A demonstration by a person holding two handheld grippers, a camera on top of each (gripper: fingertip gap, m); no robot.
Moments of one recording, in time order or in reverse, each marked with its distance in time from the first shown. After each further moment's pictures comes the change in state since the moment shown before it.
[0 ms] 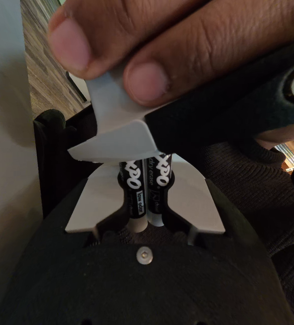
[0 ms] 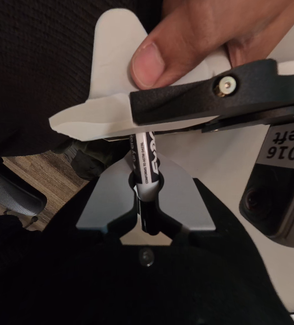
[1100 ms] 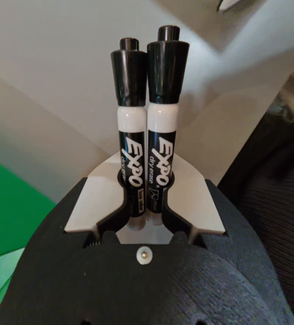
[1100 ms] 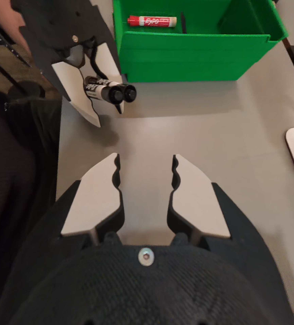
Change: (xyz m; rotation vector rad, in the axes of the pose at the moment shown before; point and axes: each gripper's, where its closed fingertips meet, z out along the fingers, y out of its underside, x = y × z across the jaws) left arm -0.034 -0.049 -0.168 0.013 -1.568 0.475; right arm 0.075 0.084 -0.097 0.768 0.677 0.599
